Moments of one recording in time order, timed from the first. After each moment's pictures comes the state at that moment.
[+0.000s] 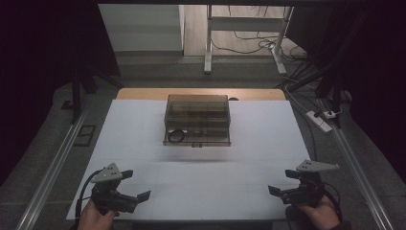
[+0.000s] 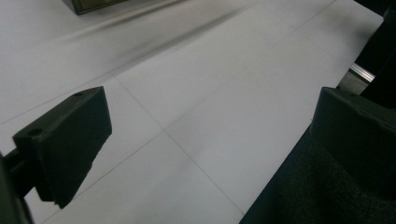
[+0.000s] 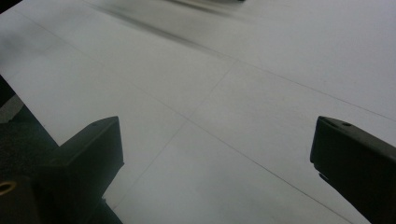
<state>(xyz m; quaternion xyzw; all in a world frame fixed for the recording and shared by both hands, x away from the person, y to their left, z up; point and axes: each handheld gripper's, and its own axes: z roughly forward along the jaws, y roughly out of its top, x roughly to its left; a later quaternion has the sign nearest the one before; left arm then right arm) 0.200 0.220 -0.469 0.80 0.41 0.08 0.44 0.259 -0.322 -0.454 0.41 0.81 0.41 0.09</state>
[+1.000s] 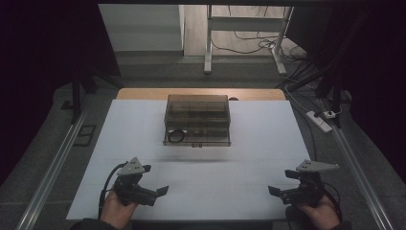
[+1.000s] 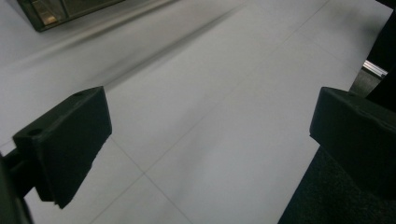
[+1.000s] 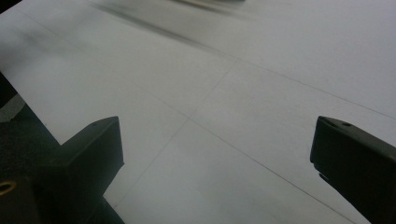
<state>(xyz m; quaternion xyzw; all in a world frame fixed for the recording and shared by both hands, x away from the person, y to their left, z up) 0.228 0.178 -0.477 0.81 0.38 0.08 0.43 0.260 -0.322 -0.454 0.40 0.82 0.40 0.09</state>
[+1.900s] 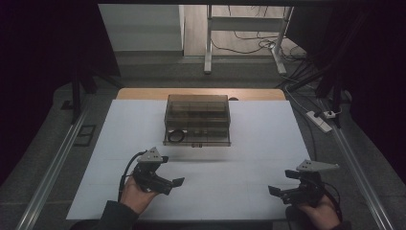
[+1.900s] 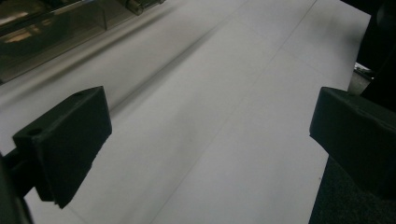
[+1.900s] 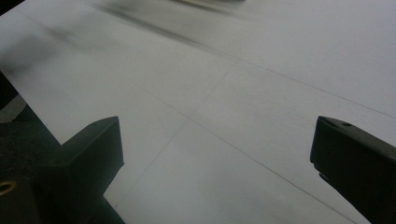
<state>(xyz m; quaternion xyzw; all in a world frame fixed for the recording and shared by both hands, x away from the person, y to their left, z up) 0.267 0.145 -0.476 0.83 0.34 0.05 0.45 0.260 -0.322 -0.455 0.41 0.81 0.41 0.08</state>
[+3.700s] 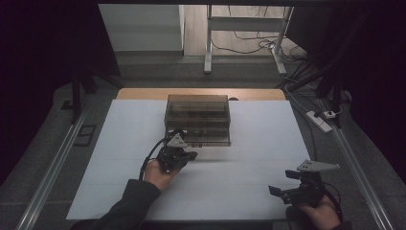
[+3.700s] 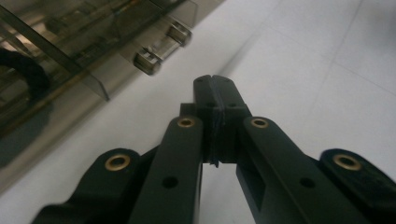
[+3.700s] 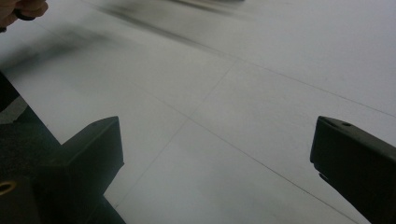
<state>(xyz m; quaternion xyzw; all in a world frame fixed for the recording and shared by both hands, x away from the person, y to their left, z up) 0.329 0.095 -0.488 0.85 0.32 0.08 0.41 0.260 -0.323 -0.455 0.41 0.81 0.41 0.08</state>
